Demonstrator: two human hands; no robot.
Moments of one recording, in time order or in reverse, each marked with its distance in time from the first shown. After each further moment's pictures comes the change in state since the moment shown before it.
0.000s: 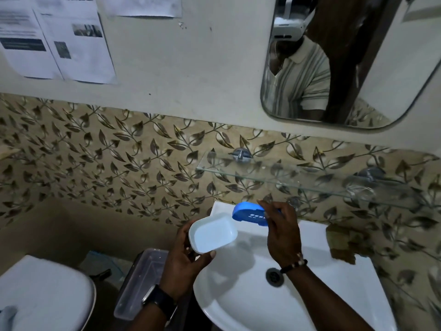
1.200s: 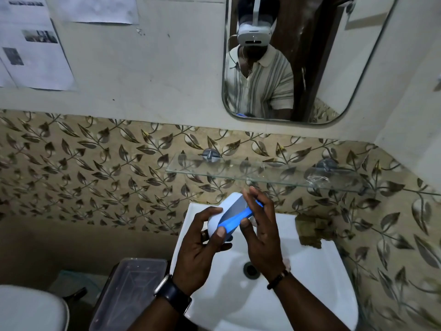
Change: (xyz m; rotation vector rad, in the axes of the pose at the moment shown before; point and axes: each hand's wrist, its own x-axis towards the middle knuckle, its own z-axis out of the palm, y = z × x) left_hand -0.009 0.082 0.087 -0.164 -0.196 0.072; right_hand -0.016 -0.038 -0.052 0.379 -0.008 0.030
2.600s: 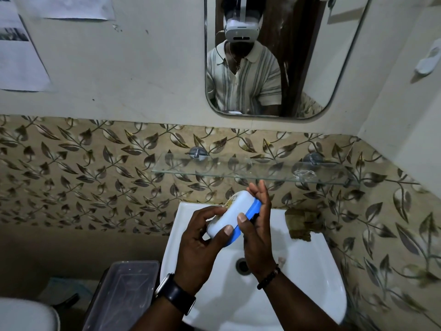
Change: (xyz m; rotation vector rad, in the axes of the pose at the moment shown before) left_hand 0.002 0.015 0.033 0.014 0.093 0.027; right_hand -0.005 -0.006 -0.006 0.292 0.153 0.174
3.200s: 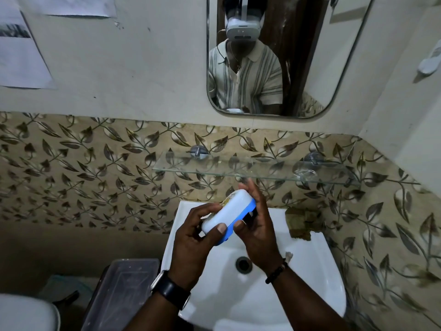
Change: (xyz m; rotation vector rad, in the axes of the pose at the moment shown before) left_hand 0.006 -0.016 -0.014 -0.072 -0.038 0.002; right_hand 0.006 -0.004 -0.012 -0.020 -0.173 0.004
